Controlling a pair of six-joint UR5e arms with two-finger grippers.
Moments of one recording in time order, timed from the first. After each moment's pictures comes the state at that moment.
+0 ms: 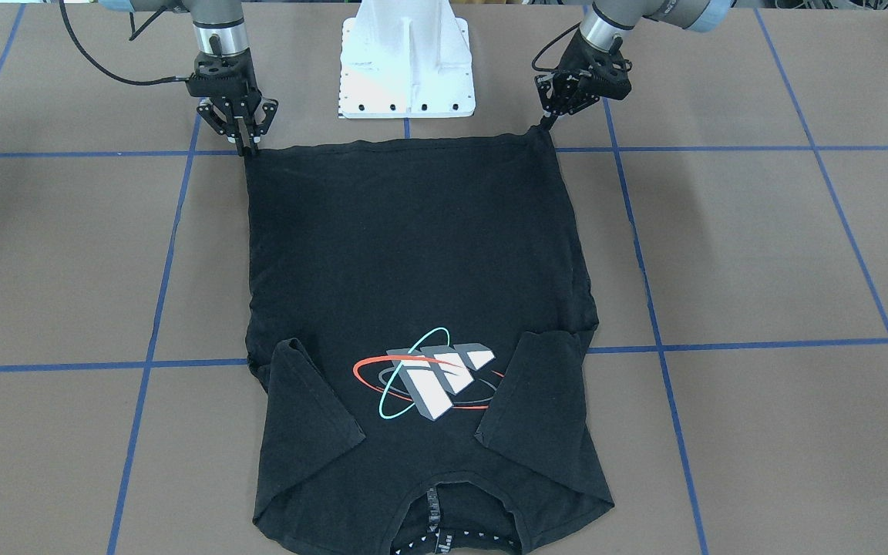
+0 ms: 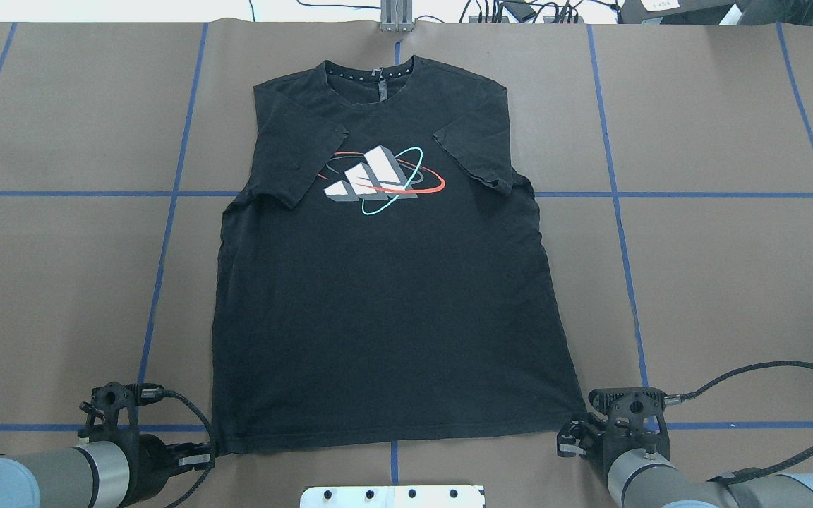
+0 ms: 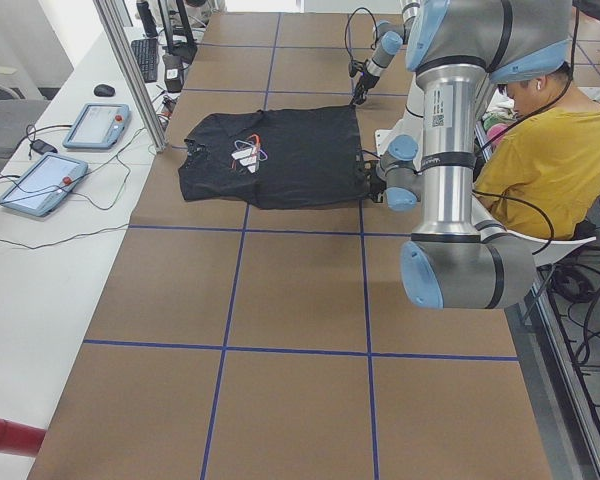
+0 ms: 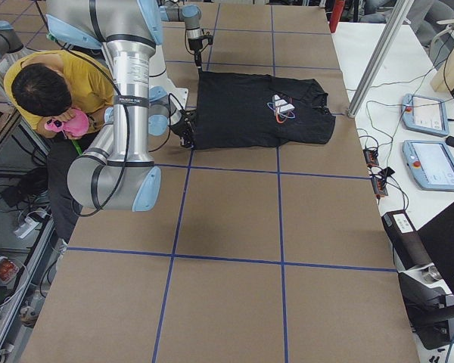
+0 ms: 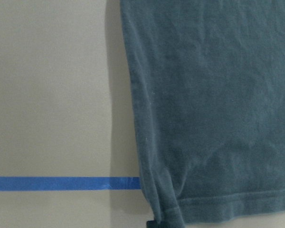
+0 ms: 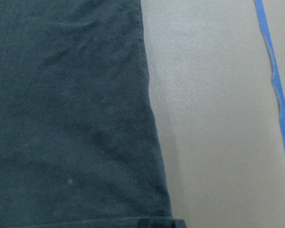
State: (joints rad) left arm -0.04 -1.44 -2.09 -2.29 -1.44 -1.60; right arm -0.06 -1.65 2.13 -1.32 1.12 1.60
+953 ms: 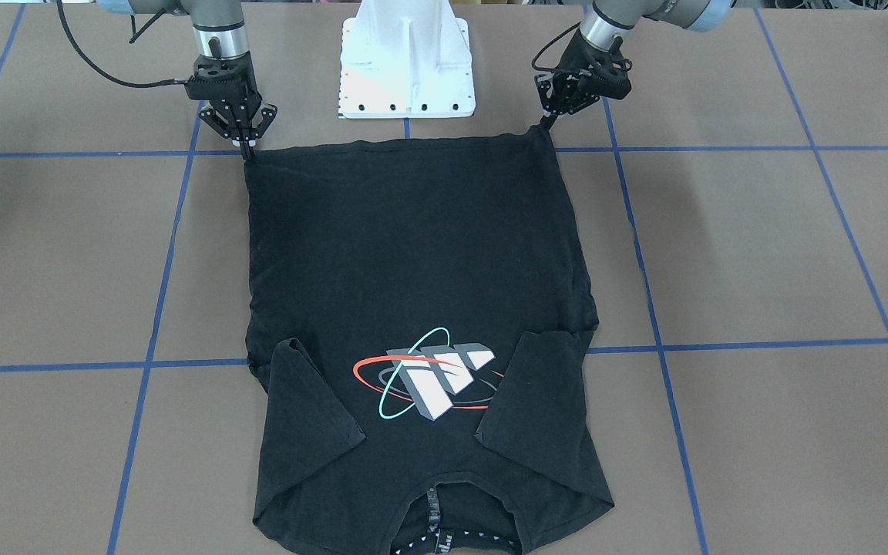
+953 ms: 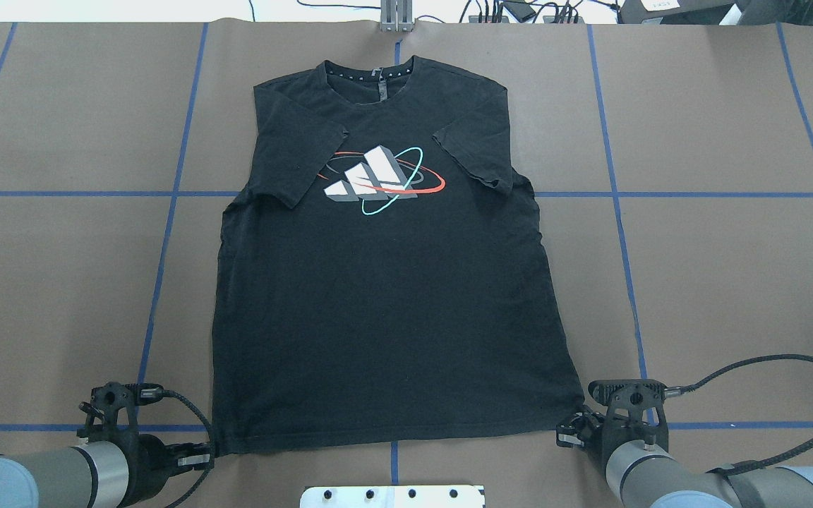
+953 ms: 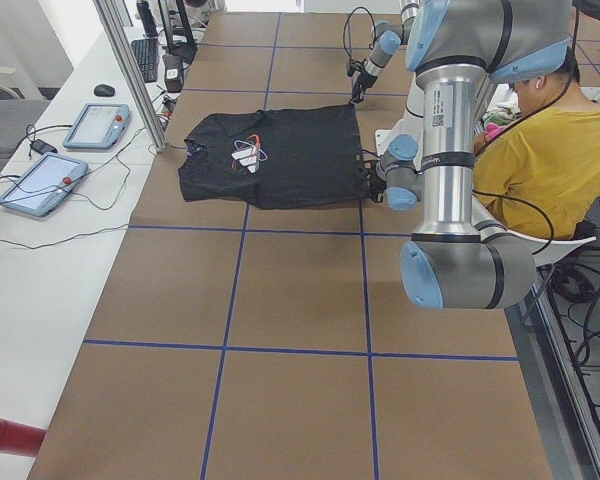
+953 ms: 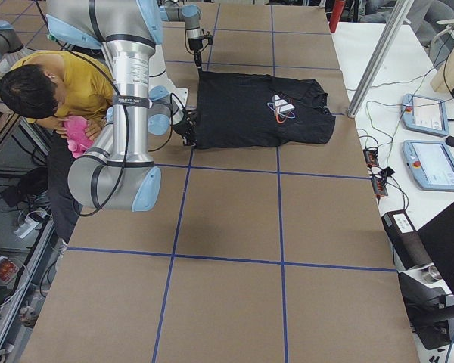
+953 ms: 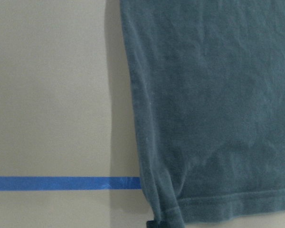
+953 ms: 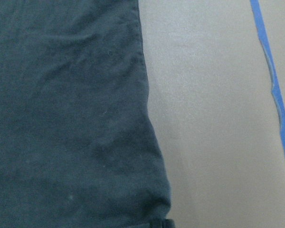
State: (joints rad) left arm -0.04 -1.44 -2.10 -2.29 -1.45 -1.60; right arm -0.04 -1.64 2.14 -1.33 1.13 1.60
